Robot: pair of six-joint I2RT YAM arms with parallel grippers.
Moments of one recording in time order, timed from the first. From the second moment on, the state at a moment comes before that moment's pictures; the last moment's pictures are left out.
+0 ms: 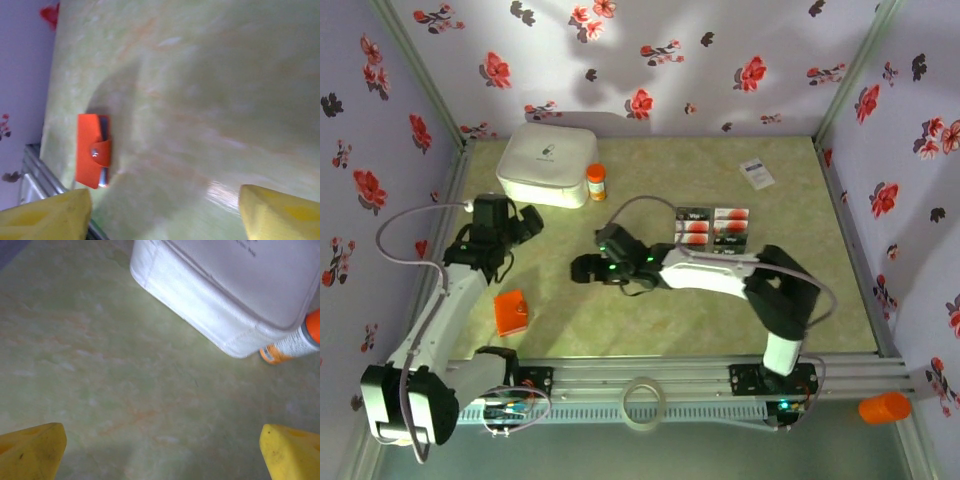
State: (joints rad) left arm -0.15 1.07 0.88 -0.57 -0.18 -0.58; right arm 1.08 1.84 1.23 -0.13 -0.16 0.93
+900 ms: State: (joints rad) left arm 0.04 1.12 0.93 -0.60 -0.01 -0.53; right arm 1.13 2.46 1.93 -0.17 -0.45 0.89
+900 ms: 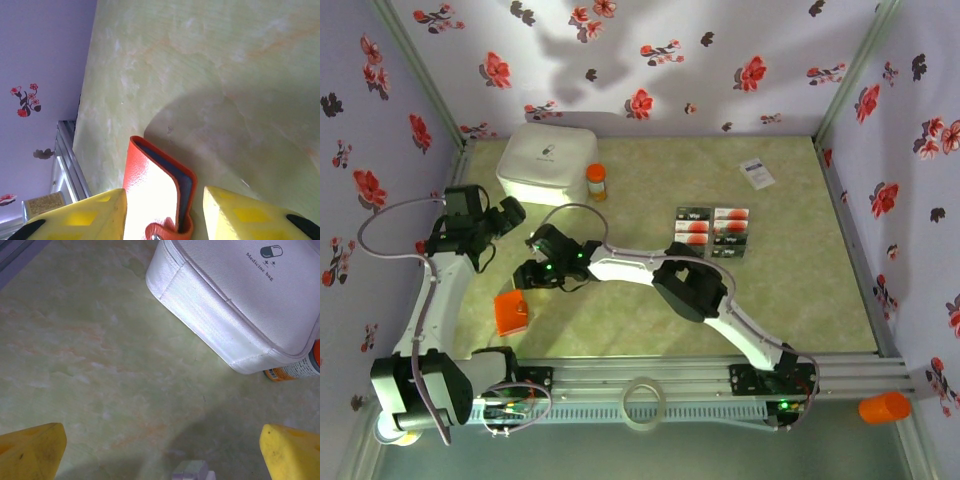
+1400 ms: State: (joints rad) left arm 0.05 1.12 0.93 -0.59 0.01 -0.52; right arm 1.14 2.55 2.06 -0.24 -0.48 0.89
